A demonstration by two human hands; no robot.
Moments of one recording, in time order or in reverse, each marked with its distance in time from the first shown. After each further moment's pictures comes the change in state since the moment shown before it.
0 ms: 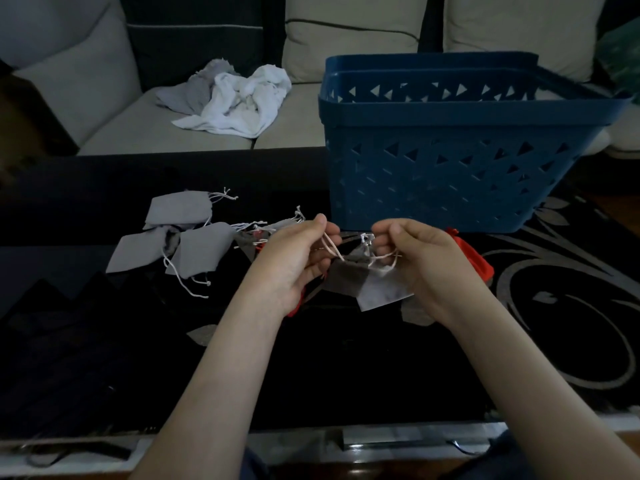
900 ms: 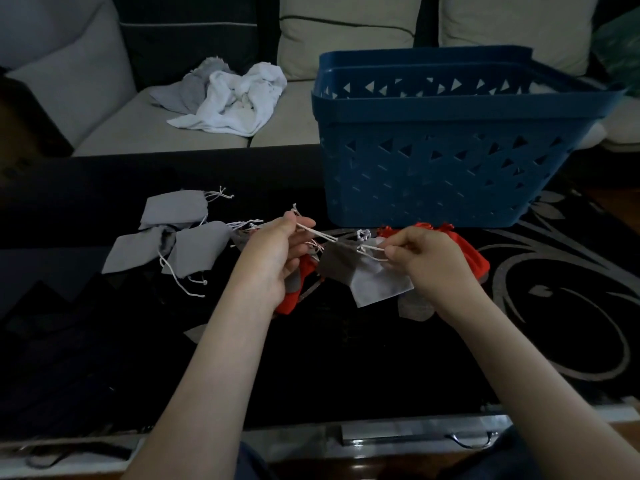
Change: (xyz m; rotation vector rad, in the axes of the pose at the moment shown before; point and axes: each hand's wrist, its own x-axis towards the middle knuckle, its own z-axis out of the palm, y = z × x) left_hand 0.014 -0.003 -0.011 0.054 0.195 -0.022; right_hand -0.002 0.002 -0.015 -0.714 0.134 -0.110
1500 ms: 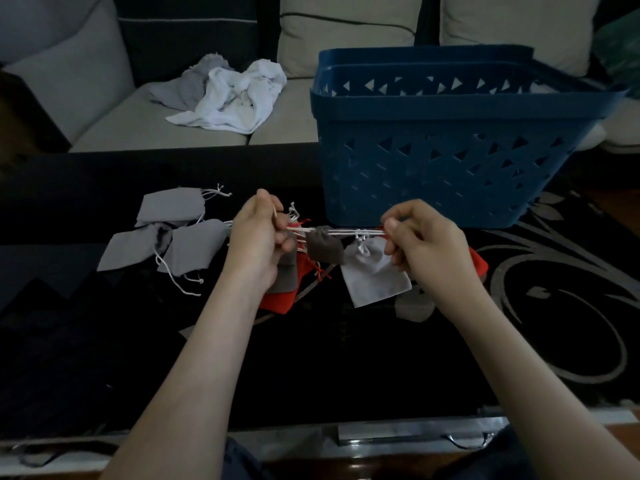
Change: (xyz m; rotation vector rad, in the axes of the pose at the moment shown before) left_hand 0.018 0.004 -0.005 -0.277 -0.023 0.219; right_hand 0.000 -0.009 -0.003 0.106 0.064 -0.163
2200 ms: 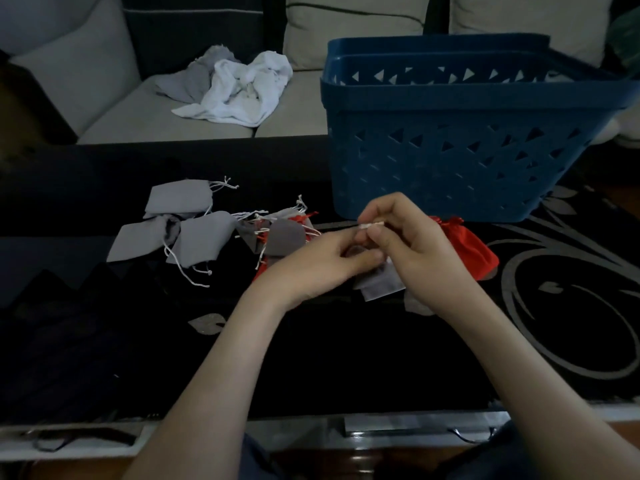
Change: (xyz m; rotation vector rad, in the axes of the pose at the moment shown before) left_hand -0.028 -0.017 0.011 0.827 -0.774 0.162; right_hand -0.013 -0.012 0.012 0.138 -0.286 -0.210
